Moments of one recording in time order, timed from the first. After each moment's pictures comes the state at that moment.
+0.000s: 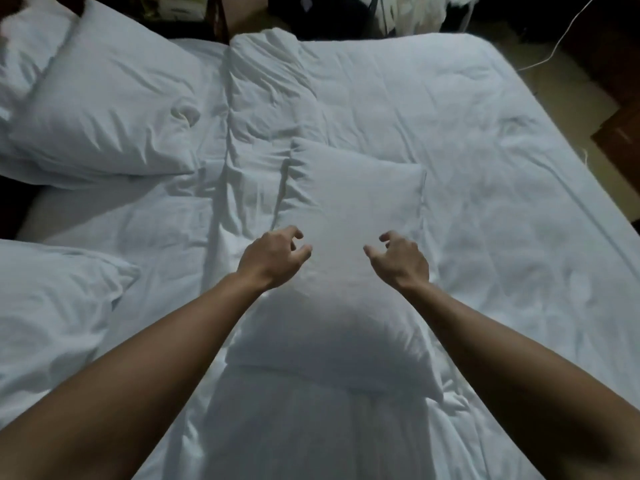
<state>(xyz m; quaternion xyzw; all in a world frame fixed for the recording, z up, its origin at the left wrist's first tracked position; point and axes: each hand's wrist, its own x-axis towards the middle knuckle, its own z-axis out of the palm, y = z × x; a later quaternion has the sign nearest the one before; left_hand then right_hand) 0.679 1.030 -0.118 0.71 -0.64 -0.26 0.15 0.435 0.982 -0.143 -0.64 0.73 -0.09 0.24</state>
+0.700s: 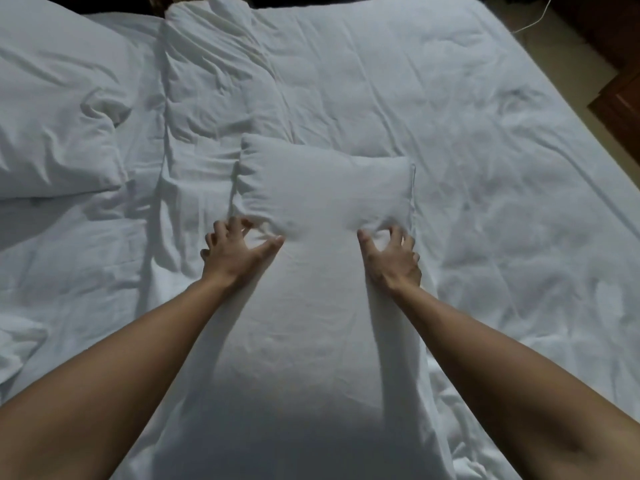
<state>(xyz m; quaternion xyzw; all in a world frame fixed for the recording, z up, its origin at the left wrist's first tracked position) 0.677 0.870 -0.254 0.79 -0.52 -0.29 0.17 0.393 0.844 -0.266 -0.51 0.81 -0.11 0.27</state>
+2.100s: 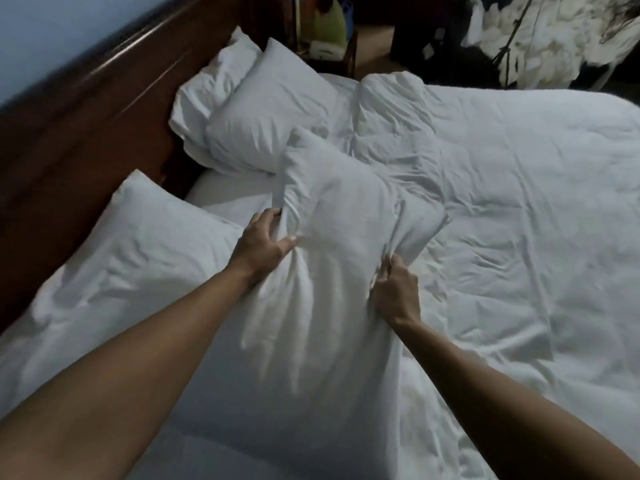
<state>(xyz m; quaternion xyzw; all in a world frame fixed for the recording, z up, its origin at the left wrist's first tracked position) 0.884 1.176 -0.073 0.79 -0.44 -0.23 0.35 0.637 1.111 -0.117 -0.67 0.60 -0.24 0.35</state>
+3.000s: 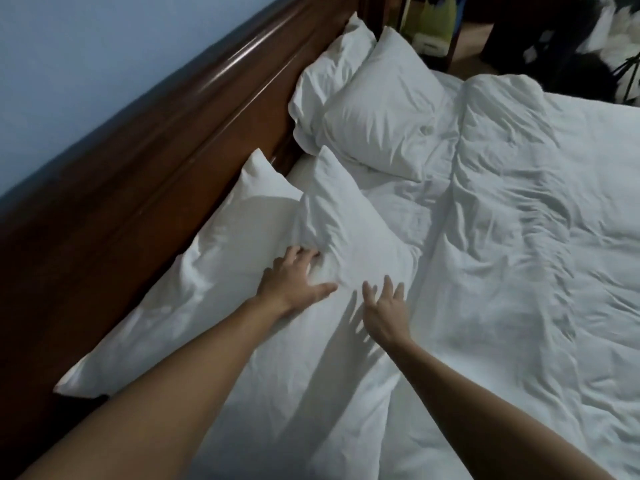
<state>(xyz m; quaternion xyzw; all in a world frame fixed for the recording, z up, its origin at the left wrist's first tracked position) 1.068 1.333 -0.134 0.85 -0.45 -0.25 0.13 0.883 1.246 -0.189 -0.74 0.55 0.01 0.40</state>
